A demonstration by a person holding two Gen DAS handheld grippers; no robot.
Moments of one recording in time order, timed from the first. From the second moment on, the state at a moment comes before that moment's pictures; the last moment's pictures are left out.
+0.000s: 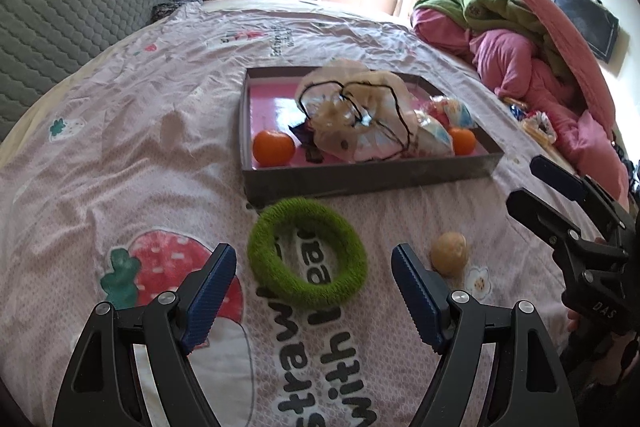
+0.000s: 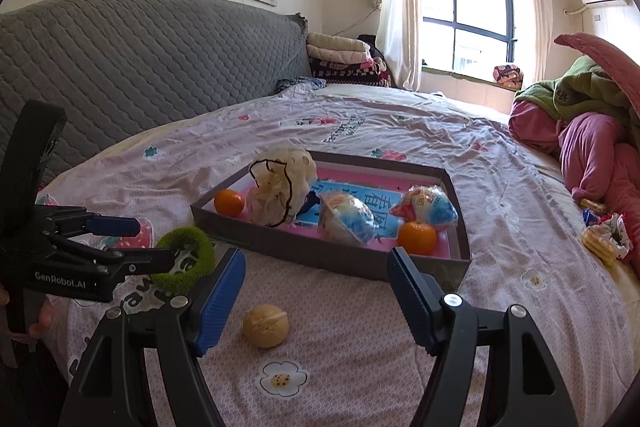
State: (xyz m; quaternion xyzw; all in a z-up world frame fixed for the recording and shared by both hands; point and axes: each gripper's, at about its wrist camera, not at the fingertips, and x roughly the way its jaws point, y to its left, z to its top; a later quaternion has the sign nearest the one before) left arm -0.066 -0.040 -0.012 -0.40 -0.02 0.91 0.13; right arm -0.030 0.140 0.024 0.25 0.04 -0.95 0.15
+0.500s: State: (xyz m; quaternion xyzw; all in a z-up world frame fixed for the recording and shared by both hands) left arm -0.067 -0.030 -0.033 -0.42 0.00 0.90 0.13; right arm -0.031 0.130 0.001 0.30 0.06 -0.94 0.15
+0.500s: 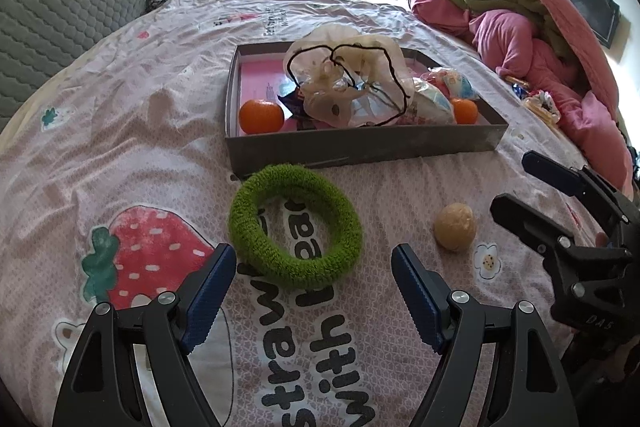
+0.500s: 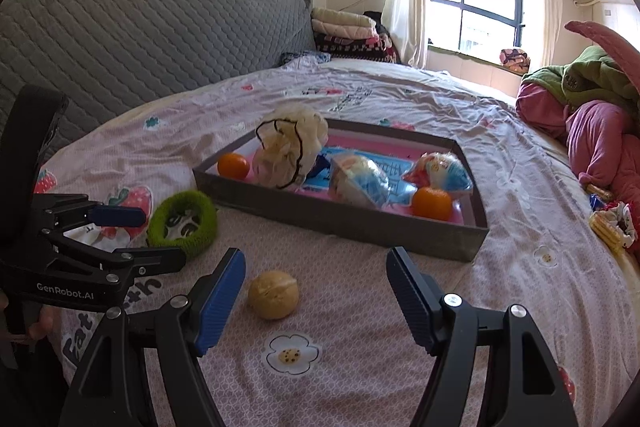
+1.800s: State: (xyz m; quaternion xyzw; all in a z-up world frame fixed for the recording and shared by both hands) left arm -0.113 -0.033 -0.058 -0.42 -0.01 0.90 0.10; right arm -0.050 0.104 -0.039 0.36 0.09 -0.91 0.19
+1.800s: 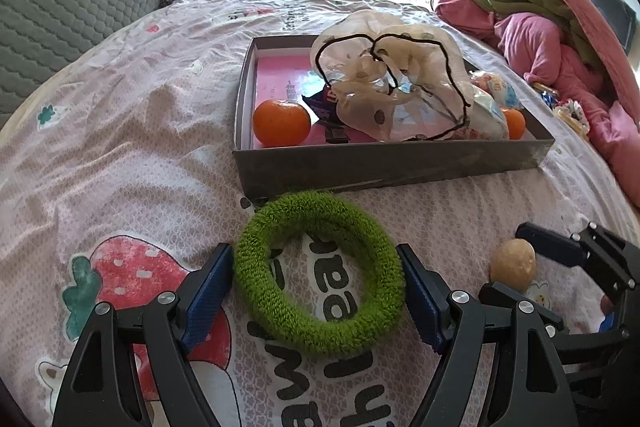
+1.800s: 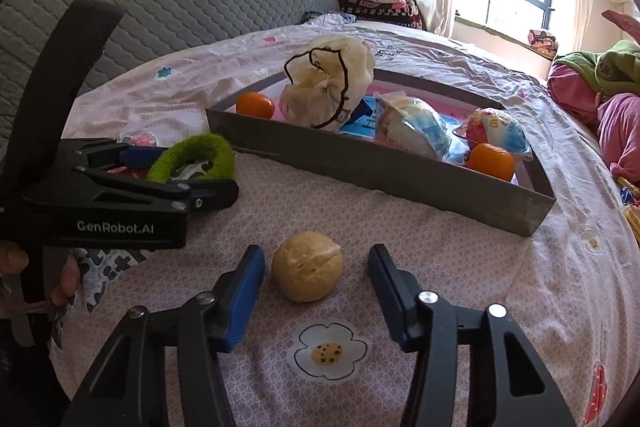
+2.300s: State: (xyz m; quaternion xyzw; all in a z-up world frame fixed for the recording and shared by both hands) left arm -0.114 -0.035 -0.060 -0.42 -0.02 0.90 0.11; right arm -0.050 0.103 -0.040 0.36 0.08 -0.90 0.21
